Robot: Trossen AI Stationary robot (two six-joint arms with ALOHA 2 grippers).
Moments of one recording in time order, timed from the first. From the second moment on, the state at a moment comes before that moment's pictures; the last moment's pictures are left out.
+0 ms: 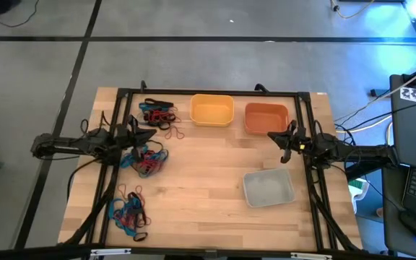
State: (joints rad) left arm -0.02 0.10 0.01 0.27 -0.37 0.01; right arm -0.02 0.10 0.01 0.17 0.30 0.13
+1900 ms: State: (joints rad) left arm 0.00 1.30 0.73 -0.58 -0.30 -0.36; right arm -0.02 0.10 0.03 0.30 0.23 -0.11
